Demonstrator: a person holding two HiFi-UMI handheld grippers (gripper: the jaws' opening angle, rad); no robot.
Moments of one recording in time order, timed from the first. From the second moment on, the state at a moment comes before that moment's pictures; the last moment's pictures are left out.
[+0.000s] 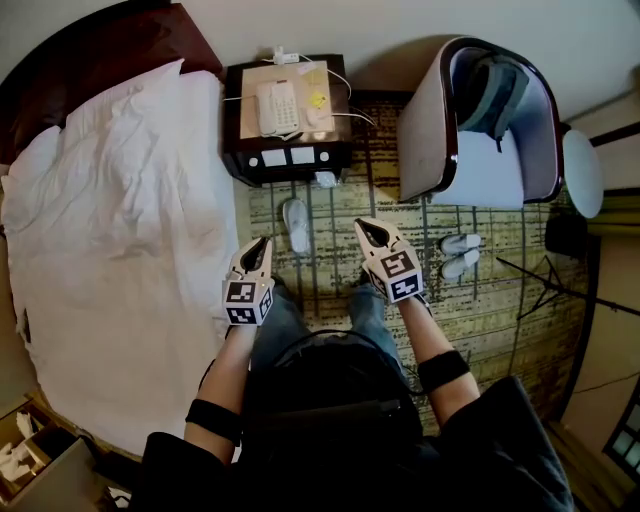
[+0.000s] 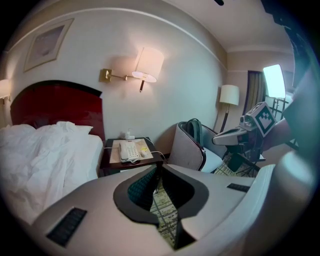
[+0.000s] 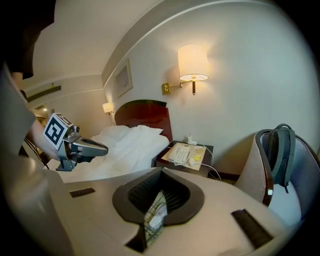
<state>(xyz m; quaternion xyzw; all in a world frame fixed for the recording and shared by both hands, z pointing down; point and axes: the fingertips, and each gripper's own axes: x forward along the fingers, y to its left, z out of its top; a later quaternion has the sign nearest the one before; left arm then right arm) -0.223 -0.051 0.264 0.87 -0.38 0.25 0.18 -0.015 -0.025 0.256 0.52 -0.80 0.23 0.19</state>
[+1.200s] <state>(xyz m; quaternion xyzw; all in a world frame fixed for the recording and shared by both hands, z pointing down) -0.231 -0.026 0.815 0.74 -0.37 0.41 0.39 -0.090 -0.081 0.724 0.51 -0.75 0.33 0.26</state>
